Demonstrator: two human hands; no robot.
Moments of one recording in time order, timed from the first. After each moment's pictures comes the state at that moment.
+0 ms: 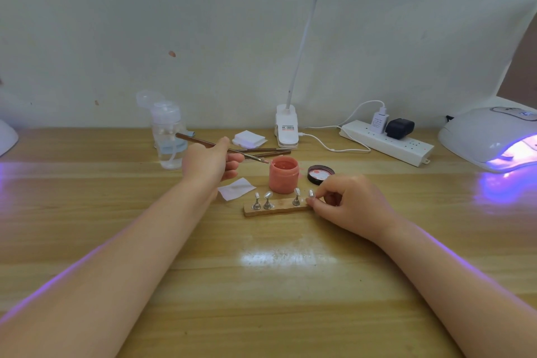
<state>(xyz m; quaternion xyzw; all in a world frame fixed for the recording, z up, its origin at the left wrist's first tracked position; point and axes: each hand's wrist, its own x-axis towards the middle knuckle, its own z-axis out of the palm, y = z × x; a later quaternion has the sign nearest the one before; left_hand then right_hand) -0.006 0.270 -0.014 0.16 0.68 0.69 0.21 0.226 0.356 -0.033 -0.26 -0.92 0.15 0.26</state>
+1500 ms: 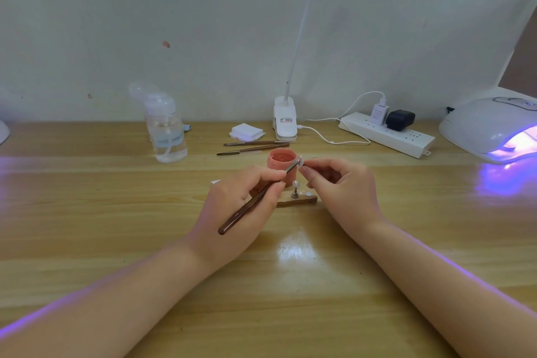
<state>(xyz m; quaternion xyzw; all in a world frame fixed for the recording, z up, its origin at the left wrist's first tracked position) 0.069 0.201 -0.041 0.61 0.57 0.56 0.01 0.204 0.332 -0.039 -0.26 -0.75 0.37 0.47</state>
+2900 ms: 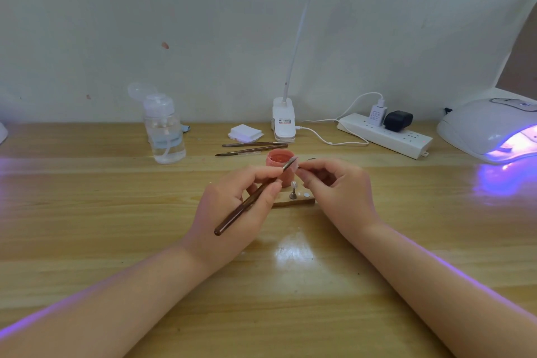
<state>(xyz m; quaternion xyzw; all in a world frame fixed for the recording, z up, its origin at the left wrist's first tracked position) 0.074 0.198 -0.035 0.60 0.57 0.56 0.00 0.202 0.333 -0.042 -0.24 -0.77 0.33 0.48</state>
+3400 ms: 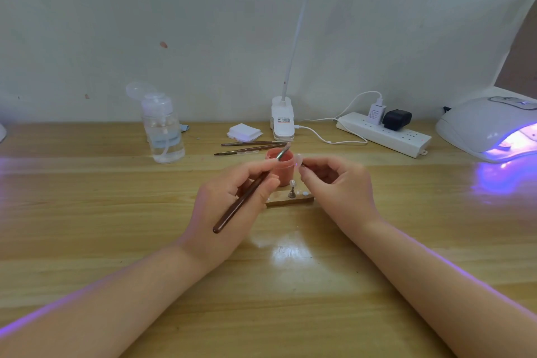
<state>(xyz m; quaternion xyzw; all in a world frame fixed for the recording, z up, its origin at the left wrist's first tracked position) 0.073 0.199 -0.037 0.58 0.54 0.60 0.03 0.203 0.330 -0.039 -0.25 -0.74 0.39 0.49</state>
